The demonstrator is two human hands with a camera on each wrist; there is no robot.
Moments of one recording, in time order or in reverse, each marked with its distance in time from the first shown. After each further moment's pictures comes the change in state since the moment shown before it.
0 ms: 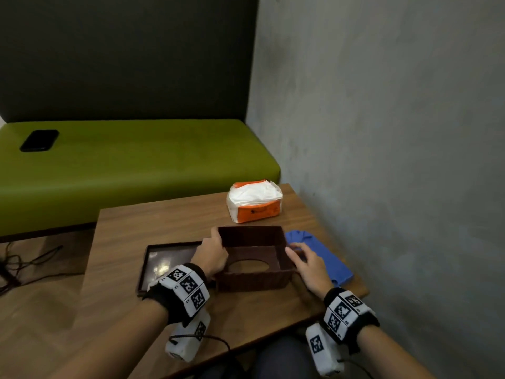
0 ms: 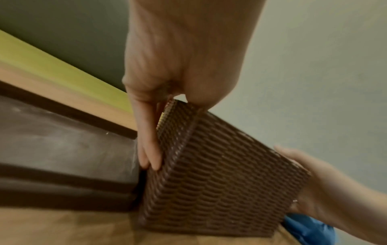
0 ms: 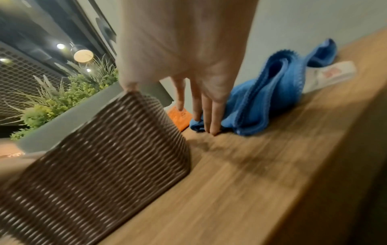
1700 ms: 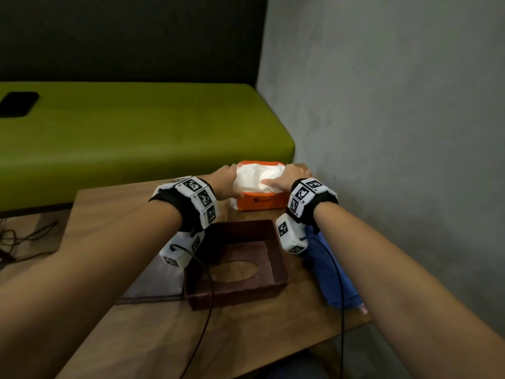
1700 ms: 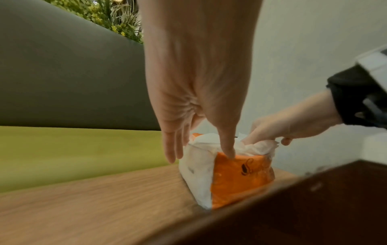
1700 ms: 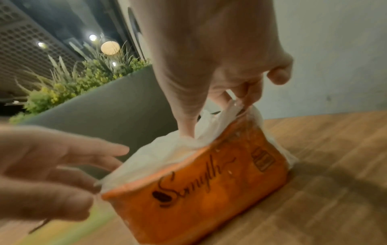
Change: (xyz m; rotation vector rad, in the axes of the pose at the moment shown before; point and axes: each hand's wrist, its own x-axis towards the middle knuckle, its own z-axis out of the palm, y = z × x) left_hand 0.141 0.049 -0.037 0.456 -0.109 0.219; right_hand 0.200 -0.083 0.034 -0.794 -0.056 0.195
